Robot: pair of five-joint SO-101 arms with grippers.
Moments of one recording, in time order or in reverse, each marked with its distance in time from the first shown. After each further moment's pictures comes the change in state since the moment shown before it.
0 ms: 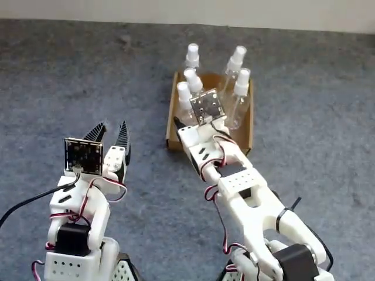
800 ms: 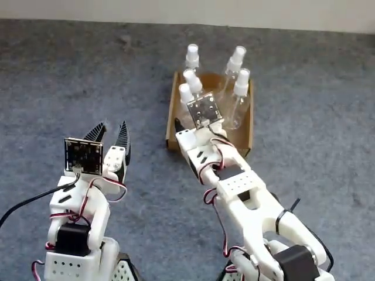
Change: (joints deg) left arm 0.0 0.0 0.0 0.0 0.0; right arm -1.1 -0.2 1.6 -0.4 0.1
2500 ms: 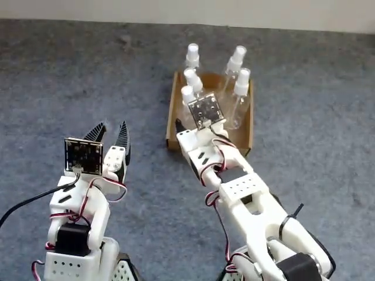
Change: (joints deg) left arm 0.0 0.0 0.0 0.0 0.0; right arm -0.2 -4.7 0.4 3.0 0.0
